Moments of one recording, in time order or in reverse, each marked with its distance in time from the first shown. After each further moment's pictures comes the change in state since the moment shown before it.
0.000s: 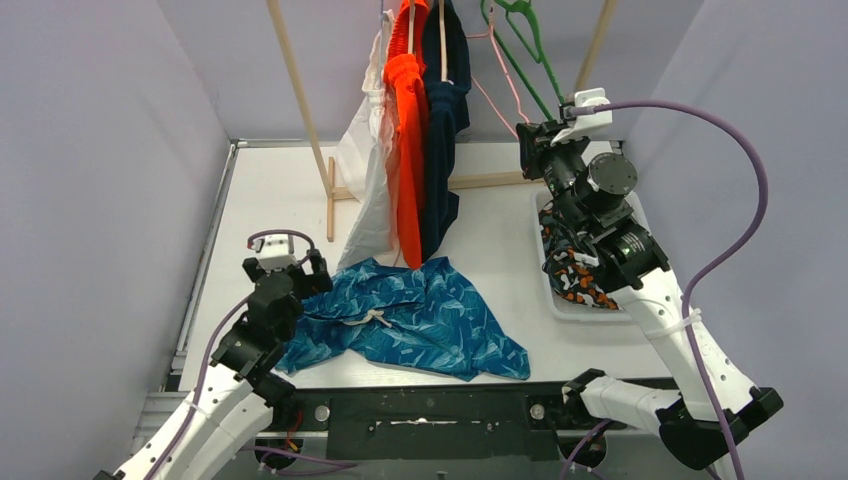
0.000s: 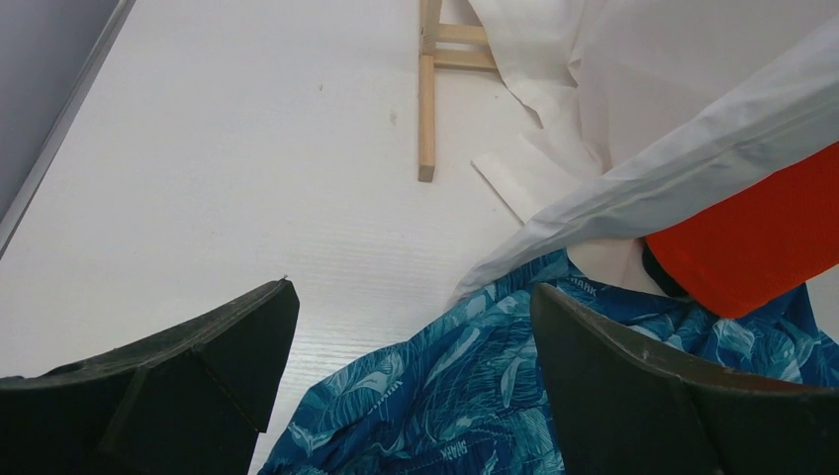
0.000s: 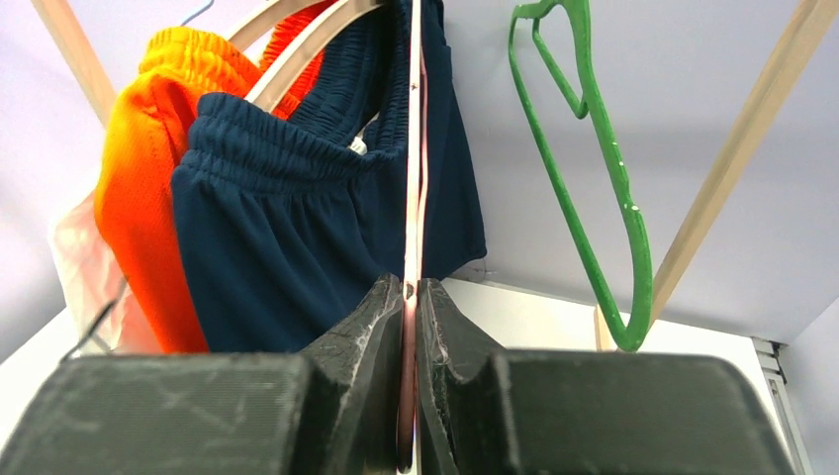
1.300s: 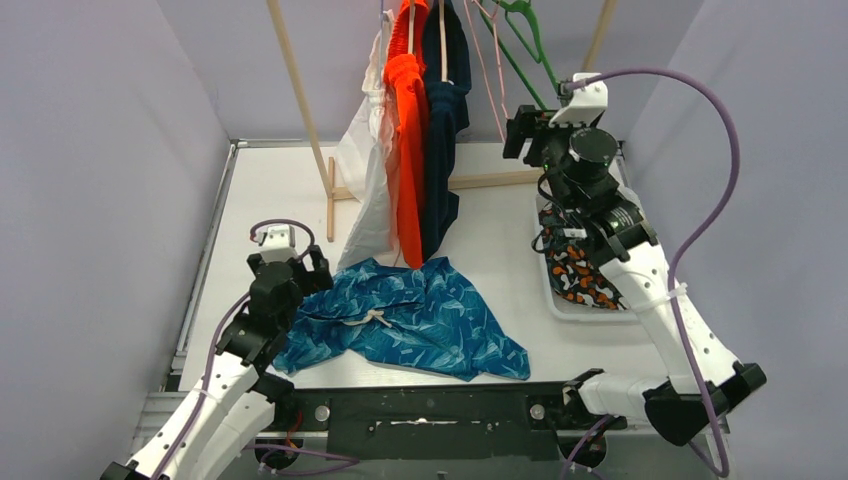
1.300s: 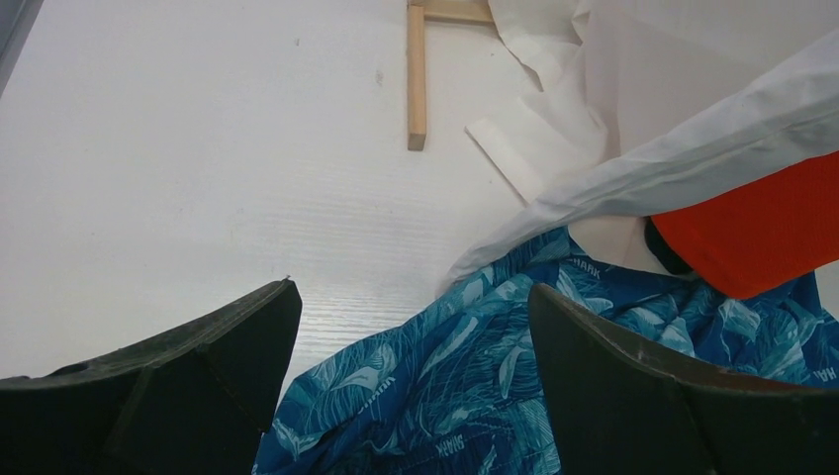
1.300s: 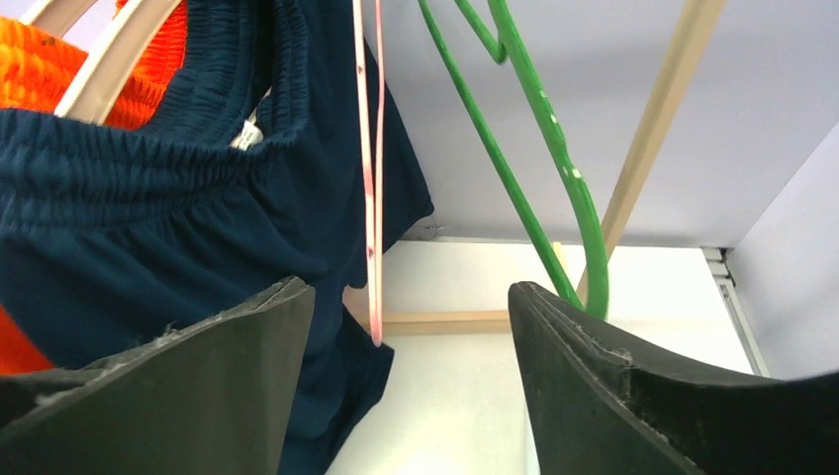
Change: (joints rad) left arm 0.108 0.092 0.006 0.010 0.166 -0.021; right arm -0.046 0.147 0.128 -0.111 0.140 0.073
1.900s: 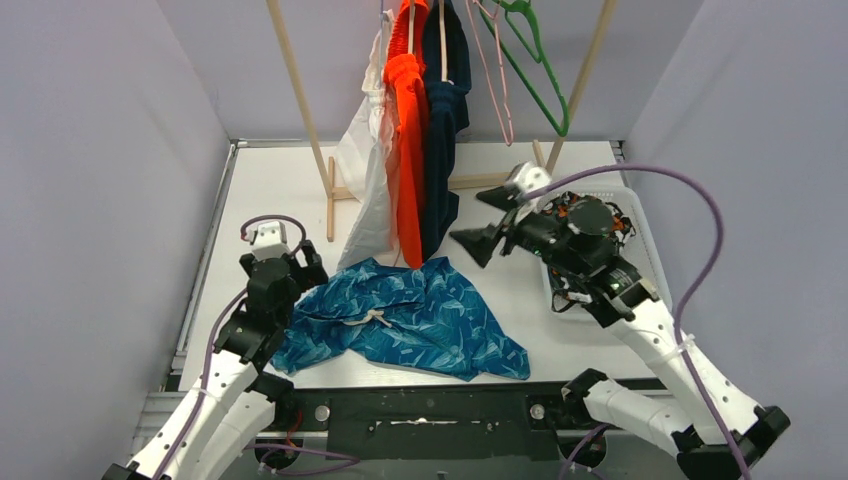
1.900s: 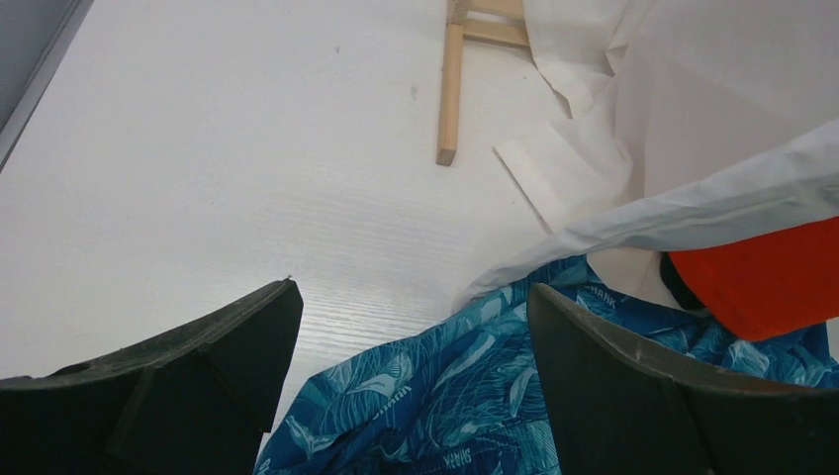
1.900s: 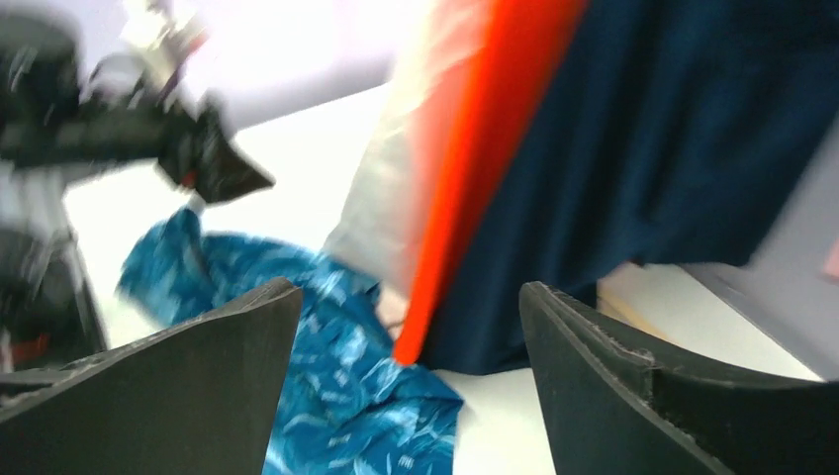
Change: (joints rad) left arm 0.026 0.015 0.030 -0.024 -0.041 -0.045; right arm 0.058 -0.346 -0.450 0.126 -0.725 -0.099
